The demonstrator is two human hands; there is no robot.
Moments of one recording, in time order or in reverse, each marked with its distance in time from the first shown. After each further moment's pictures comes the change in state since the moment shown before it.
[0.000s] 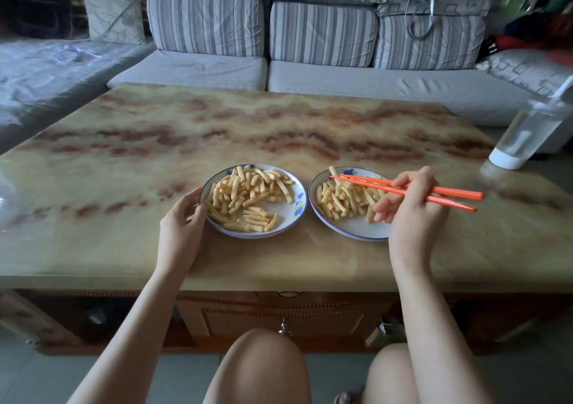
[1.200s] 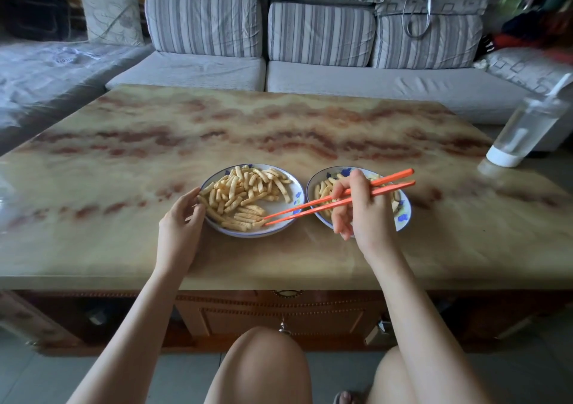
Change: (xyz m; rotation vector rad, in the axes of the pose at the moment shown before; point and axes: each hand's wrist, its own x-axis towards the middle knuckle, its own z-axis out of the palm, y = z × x) left_hand -0.003 0.002 -0.001 0.015 0.001 0.011; right_hand -0.017 0.002 0.020 -0.072 -0.475 0.166
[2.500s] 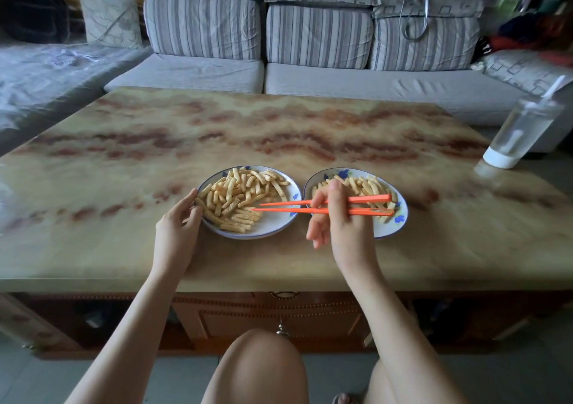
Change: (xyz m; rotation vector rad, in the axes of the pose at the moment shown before) left_hand 0.003 -0.004 0.002 0.015 0.004 -0.020; right_hand -0.019 0.005 0.019 0.073 -0.024 -0.128
